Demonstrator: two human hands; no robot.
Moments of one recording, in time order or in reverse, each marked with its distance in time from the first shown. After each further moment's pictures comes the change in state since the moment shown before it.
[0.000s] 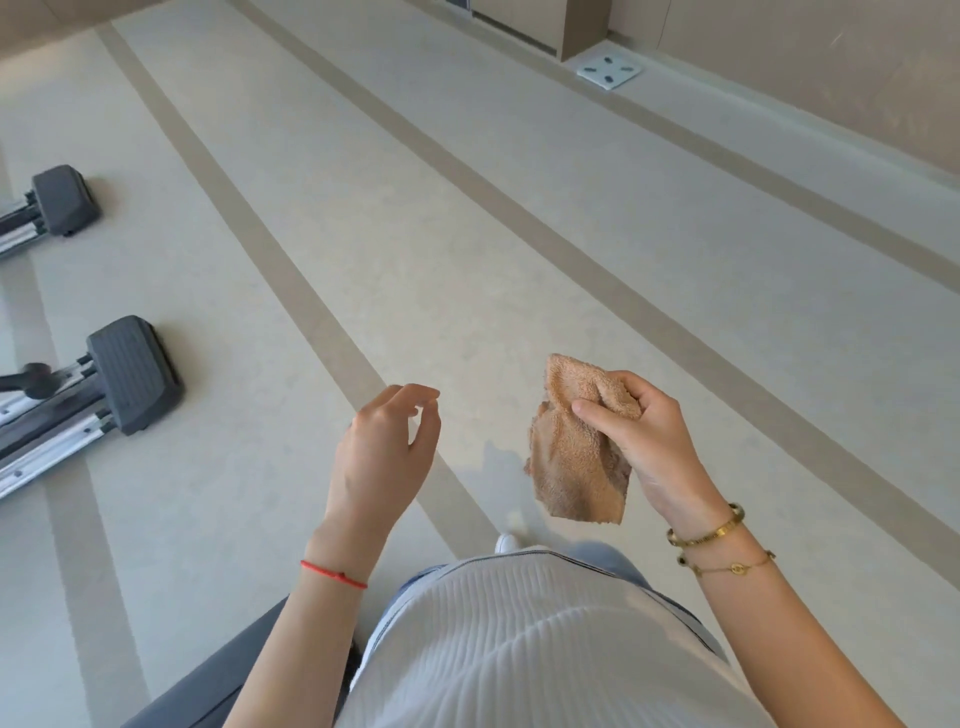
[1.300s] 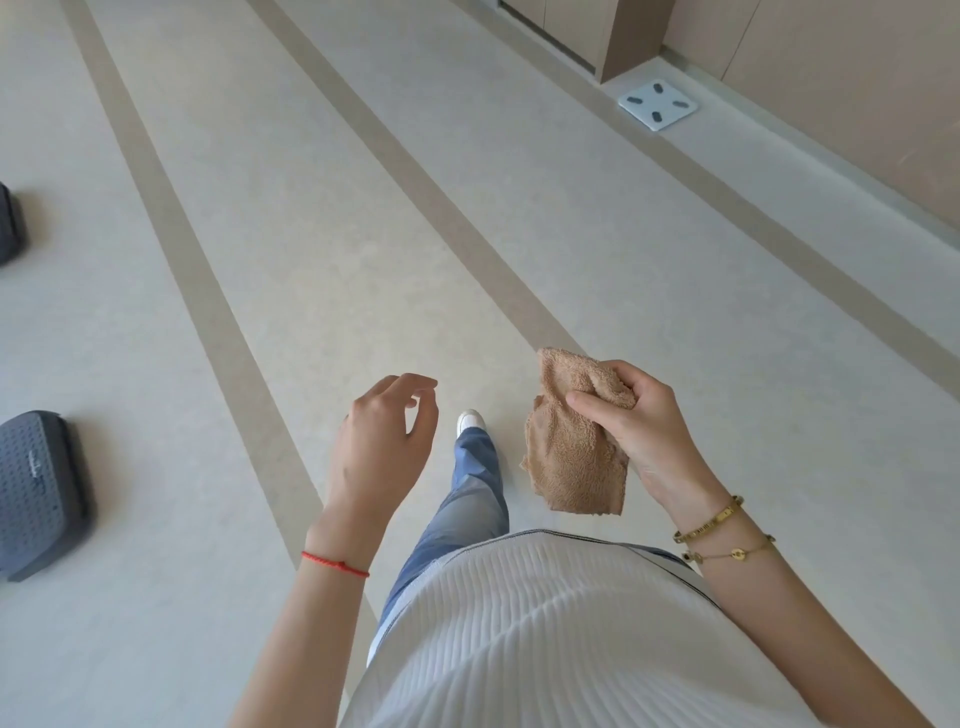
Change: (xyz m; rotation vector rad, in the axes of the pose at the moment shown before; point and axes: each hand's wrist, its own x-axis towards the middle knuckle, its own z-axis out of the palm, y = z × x) left_hand 0.666 0.017 0.144 0.027 -0.001 -0.139; right_hand 0.680 -0.178 0.037 -0.078 -0.118 0.029
